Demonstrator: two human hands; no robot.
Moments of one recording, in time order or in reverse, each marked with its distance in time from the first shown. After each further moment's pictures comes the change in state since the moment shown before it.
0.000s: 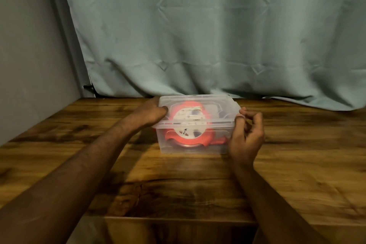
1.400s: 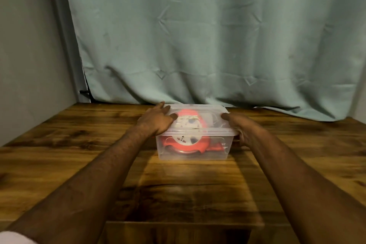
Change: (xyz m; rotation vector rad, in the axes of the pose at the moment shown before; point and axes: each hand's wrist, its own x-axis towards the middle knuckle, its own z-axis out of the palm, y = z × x) left_hand 0.020 -0.003 0.017 0.246 -0.082 0.034; right_hand 0.084 -0.042 0.018 -0.353 -0.535 0.968
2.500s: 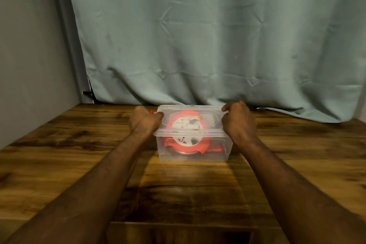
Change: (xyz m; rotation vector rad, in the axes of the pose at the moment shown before) left_hand 0.006 -0.021 0.012 -0.530 0.489 -0.422; right_hand 0.004 0.004 0.010 -0.751 0.480 -0.681
